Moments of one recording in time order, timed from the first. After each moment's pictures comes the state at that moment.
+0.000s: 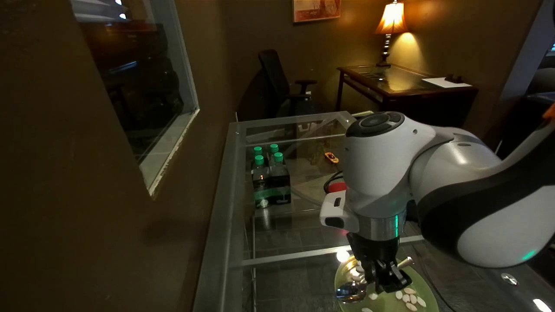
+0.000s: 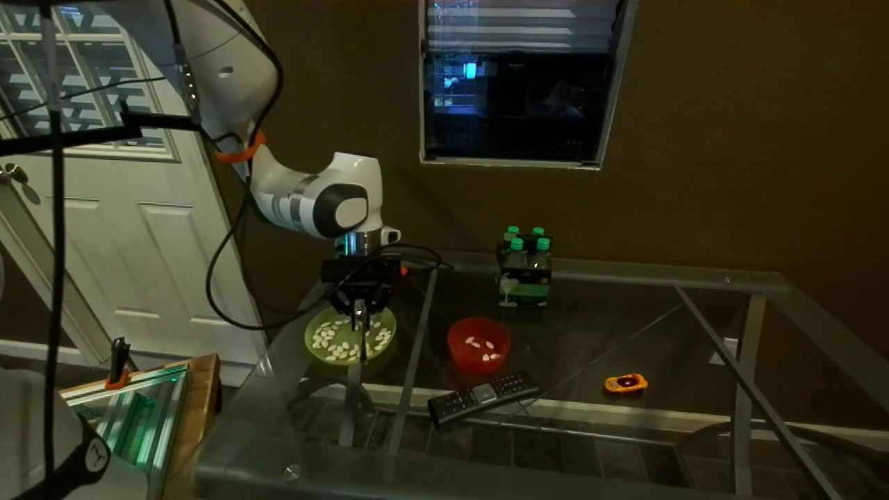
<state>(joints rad) 0.21 0.30 0.27 -2.39 -0.27 2.54 -0.65</state>
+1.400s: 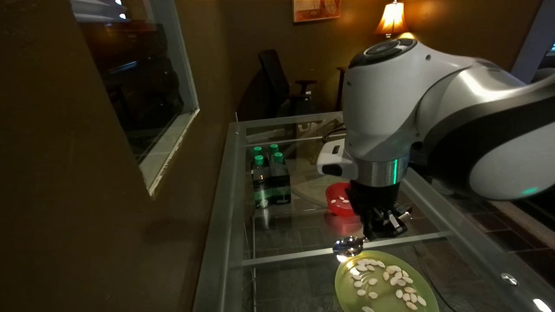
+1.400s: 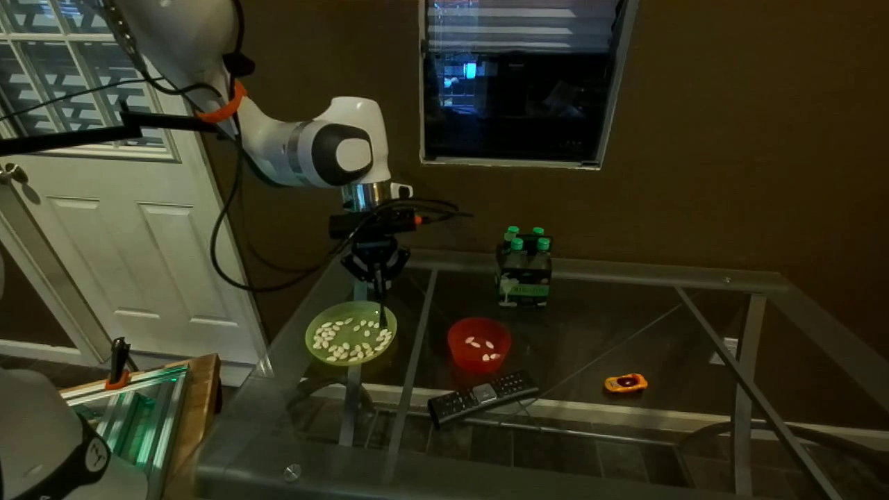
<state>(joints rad) 0.21 0.12 0.25 -2.35 -0.31 2.38 -0.65</state>
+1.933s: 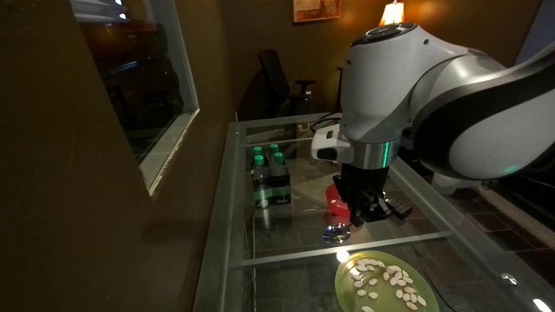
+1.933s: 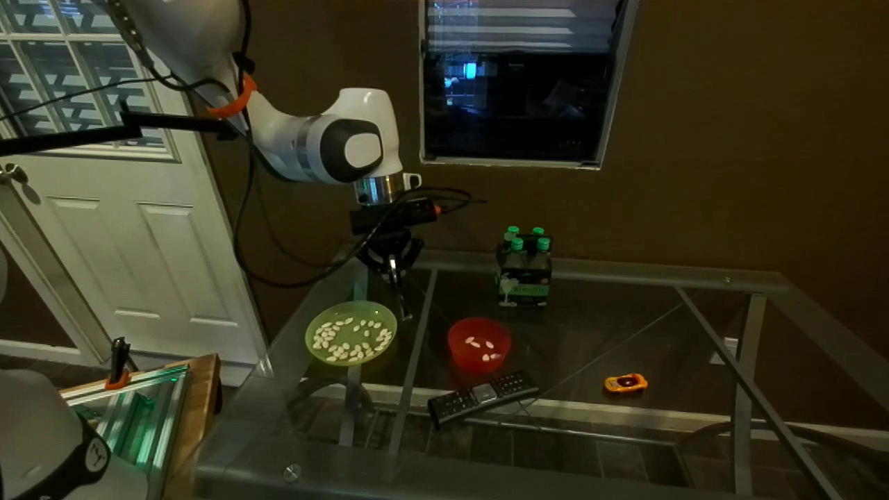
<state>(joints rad) 0.18 0.12 0.24 -2.32 -0.29 2.44 -0.81</state>
